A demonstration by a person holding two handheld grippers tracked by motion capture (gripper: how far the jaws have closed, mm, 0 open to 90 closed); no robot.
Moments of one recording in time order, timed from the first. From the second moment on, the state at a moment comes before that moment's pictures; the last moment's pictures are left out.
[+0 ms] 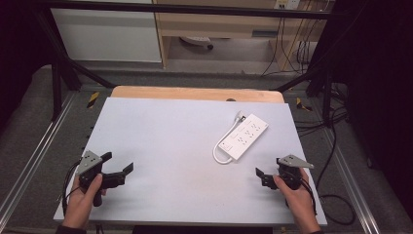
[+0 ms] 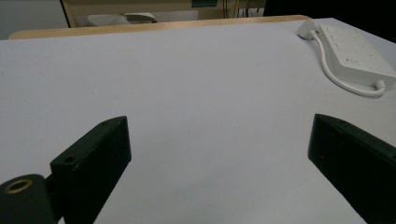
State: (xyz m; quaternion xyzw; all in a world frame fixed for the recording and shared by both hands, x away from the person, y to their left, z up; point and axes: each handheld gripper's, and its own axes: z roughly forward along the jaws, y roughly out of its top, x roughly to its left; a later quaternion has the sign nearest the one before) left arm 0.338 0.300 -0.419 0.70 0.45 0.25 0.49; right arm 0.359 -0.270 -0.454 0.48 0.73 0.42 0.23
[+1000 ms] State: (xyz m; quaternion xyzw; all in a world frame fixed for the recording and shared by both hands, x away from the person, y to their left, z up) left arm 0.337 0.299 -0.419 0.71 0.44 0.24 0.50; right arm 0.354 -0.272 -0.433 0.48 0.69 0.48 0.24
